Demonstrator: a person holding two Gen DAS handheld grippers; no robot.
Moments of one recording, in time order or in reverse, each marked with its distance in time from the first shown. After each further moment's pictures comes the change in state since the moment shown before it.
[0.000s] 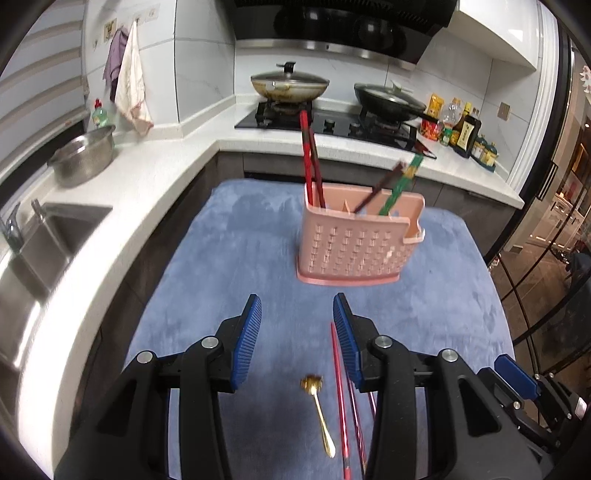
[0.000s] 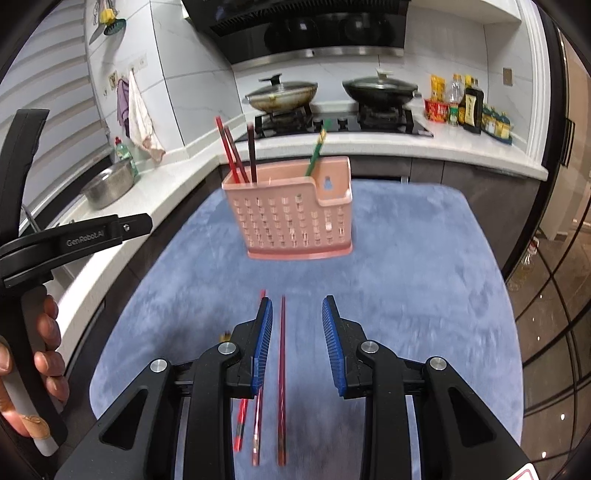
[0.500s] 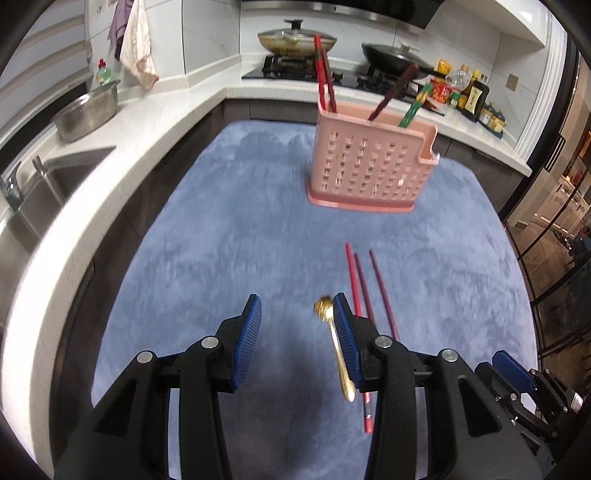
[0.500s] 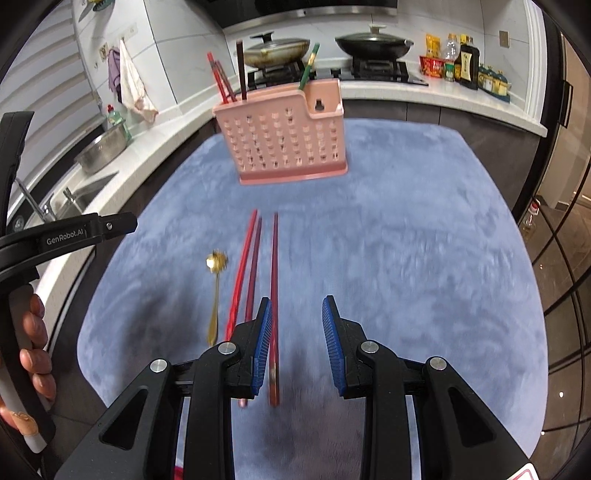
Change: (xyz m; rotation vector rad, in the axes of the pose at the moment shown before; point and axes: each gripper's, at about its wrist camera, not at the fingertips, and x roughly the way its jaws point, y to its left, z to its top) left arm 0.019 0.012 -0.077 -0.010 0.134 0.017; right arm 0.018 -0.005 -0.073 0.022 0.131 -0.006
